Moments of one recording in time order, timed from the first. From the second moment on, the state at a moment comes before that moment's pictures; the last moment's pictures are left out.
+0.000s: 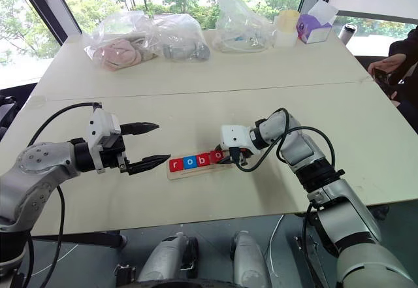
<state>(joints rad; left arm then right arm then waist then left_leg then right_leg) -0.20 0.78 0.09 -0.49 -0.58 0.56 -0.86 -0.74 -0.57 0.40 0.31 -0.05 0.04 1.34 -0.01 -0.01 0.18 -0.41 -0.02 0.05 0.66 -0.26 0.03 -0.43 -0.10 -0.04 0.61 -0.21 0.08</state>
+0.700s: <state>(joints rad) -0.20 0.77 0.09 -0.49 -0.58 0.56 -0.86 -0.75 -0.56 0.39 0.27 -0.01 0.09 1.35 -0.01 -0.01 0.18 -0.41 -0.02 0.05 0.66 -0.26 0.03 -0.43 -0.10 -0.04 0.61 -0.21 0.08</state>
